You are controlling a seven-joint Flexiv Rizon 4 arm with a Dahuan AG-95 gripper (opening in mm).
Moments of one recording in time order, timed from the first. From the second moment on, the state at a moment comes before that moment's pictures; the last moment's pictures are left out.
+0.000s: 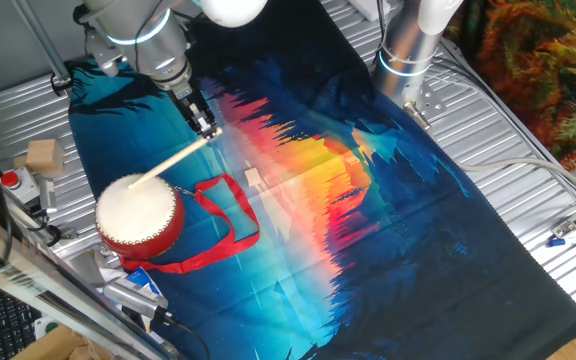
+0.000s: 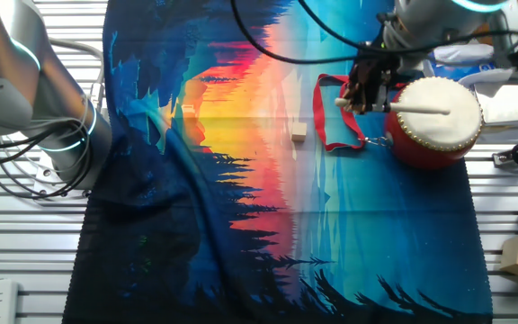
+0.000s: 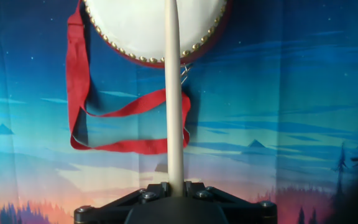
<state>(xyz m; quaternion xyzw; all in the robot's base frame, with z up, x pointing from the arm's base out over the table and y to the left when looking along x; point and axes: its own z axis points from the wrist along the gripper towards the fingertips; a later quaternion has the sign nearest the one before) 0.523 0.019 0.180 0.01 -0.99 -0.05 0.10</state>
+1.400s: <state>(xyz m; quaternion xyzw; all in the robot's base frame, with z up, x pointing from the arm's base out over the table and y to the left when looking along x) 0.525 0.021 0.191 0.00 -1.00 -0.04 0.09</state>
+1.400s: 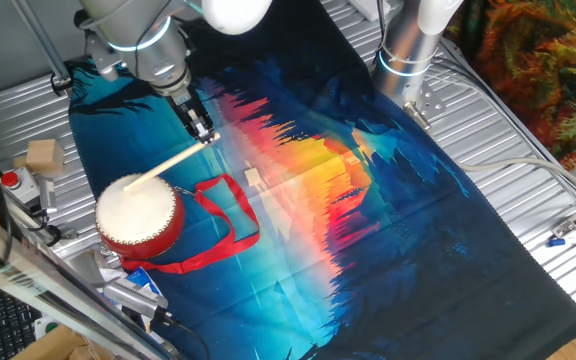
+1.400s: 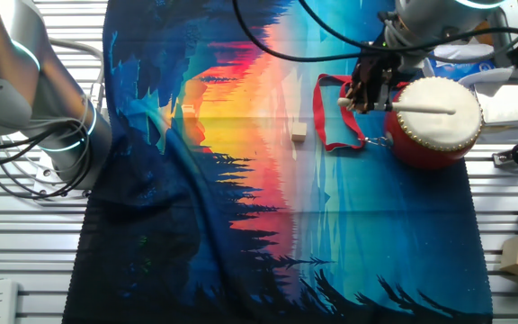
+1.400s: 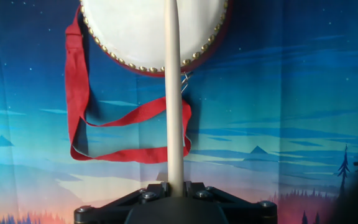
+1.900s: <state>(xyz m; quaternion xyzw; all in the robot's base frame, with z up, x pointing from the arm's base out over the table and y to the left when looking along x) 0.525 0.021 0.192 0.00 -1.00 -0.04 0.09</state>
